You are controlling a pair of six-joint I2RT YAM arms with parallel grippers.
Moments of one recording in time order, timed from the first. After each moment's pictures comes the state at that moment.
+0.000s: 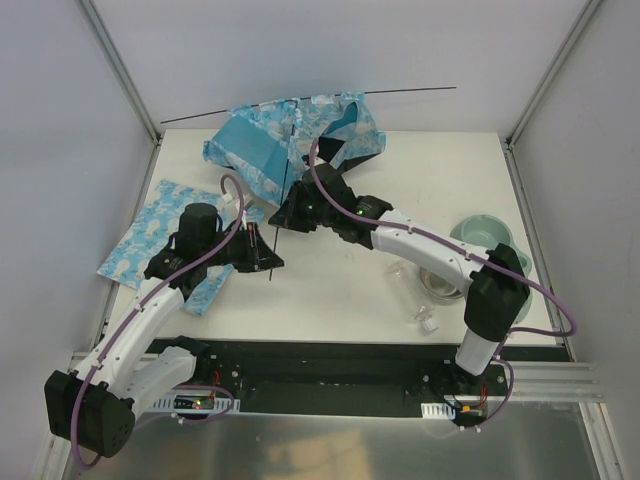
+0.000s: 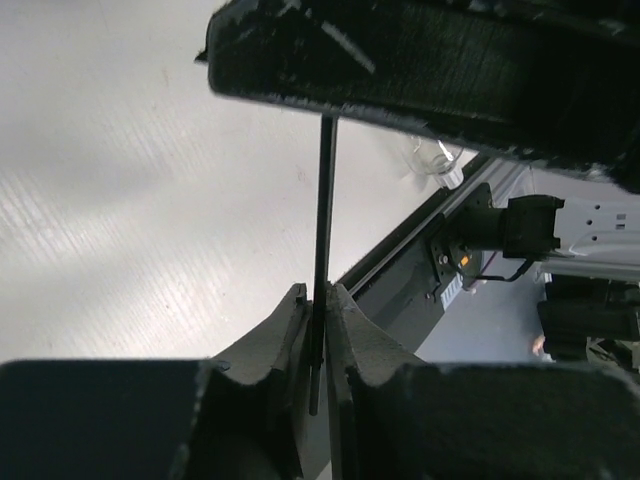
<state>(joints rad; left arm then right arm) -0.32 0.91 0.74 -0.44 0.66 -0.55 0.92 1.75 1.52 -0.30 -0.04 0.90</state>
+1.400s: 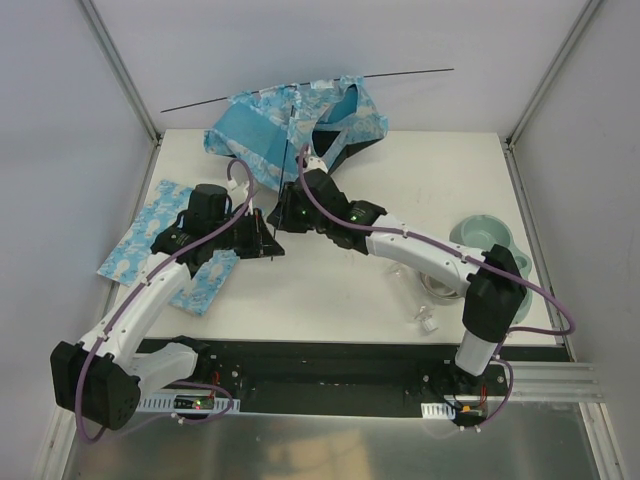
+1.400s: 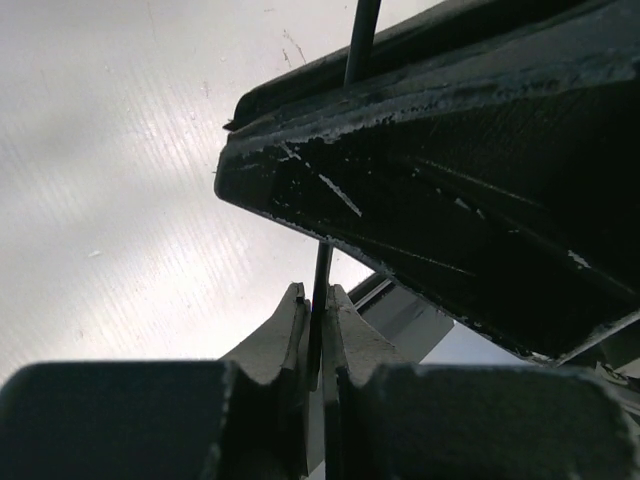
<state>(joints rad) -0.33 1.07 0.91 -0.57 0.56 -0.53 0.97 1.75 1.53 -0.30 0.10 0.80</state>
